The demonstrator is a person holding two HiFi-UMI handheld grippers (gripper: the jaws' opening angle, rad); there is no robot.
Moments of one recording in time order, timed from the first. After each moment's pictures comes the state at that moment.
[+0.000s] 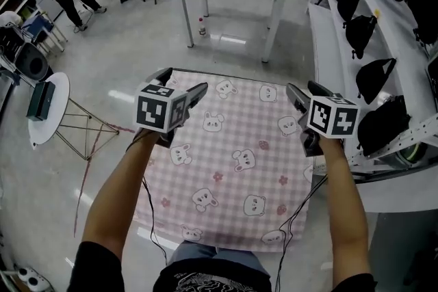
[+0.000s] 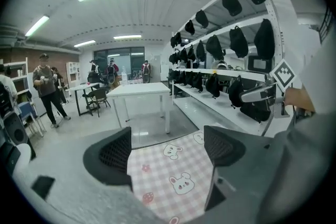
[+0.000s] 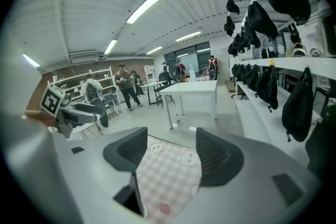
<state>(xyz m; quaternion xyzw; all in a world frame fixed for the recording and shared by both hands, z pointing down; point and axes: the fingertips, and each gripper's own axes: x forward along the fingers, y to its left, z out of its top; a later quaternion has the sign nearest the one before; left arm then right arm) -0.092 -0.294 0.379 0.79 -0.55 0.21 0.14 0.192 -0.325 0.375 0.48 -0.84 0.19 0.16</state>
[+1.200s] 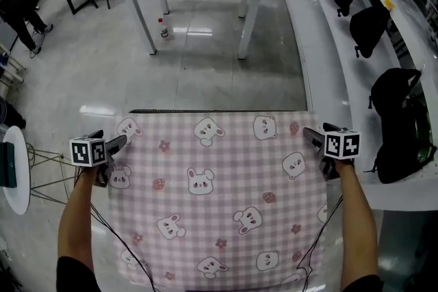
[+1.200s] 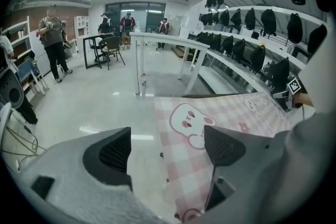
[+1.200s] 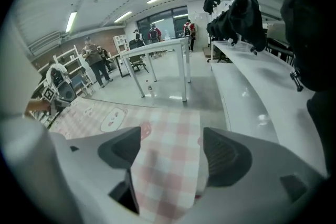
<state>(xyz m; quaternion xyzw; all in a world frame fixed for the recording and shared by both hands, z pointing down) -0.343 -0.418 0.663 0.71 -0.55 0.29 0.34 0.329 -0.440 0.642 0.54 -0.72 0.32 0.29</state>
